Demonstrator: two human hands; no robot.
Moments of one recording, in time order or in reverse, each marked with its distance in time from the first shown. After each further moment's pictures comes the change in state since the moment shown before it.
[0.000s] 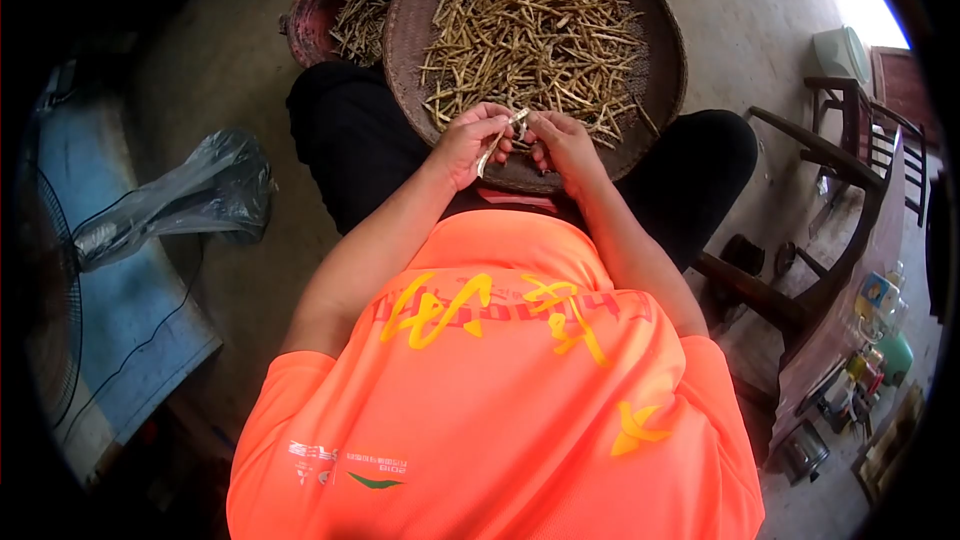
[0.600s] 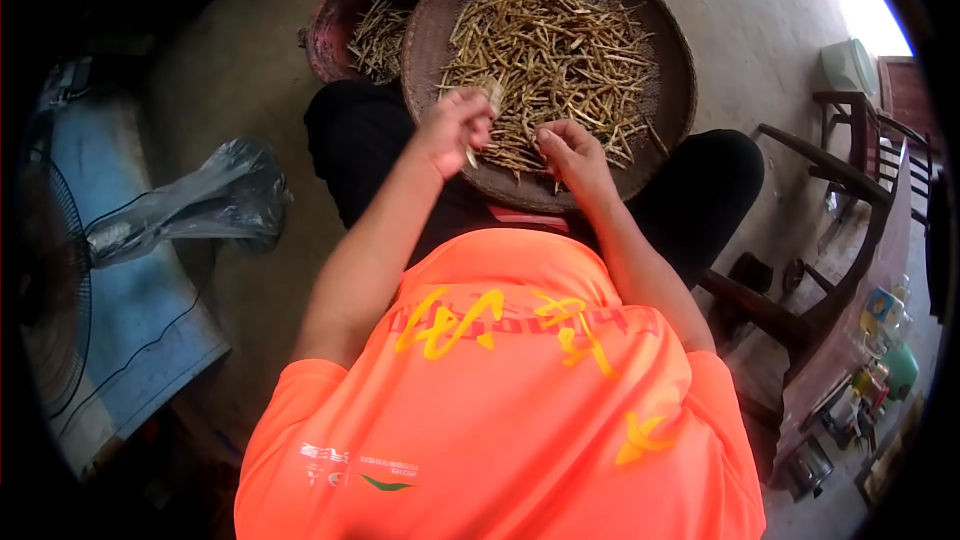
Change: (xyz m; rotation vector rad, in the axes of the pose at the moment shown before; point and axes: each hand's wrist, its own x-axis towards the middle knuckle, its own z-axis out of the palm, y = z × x) left_hand 0.001 0.058 -0.009 -0.067 0.082 0.127; right_hand 0.000 -0.007 0.006 -0.181 -0.021 -0.216
